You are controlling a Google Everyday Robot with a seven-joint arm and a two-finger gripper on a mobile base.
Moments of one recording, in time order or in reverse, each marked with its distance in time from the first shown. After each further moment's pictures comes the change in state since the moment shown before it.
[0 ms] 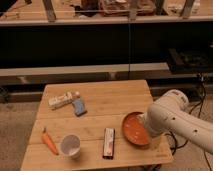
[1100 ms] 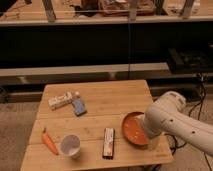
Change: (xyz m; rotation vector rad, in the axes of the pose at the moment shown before) arm -0.011 0.001 0.005 0.004 -0.016 -0.034
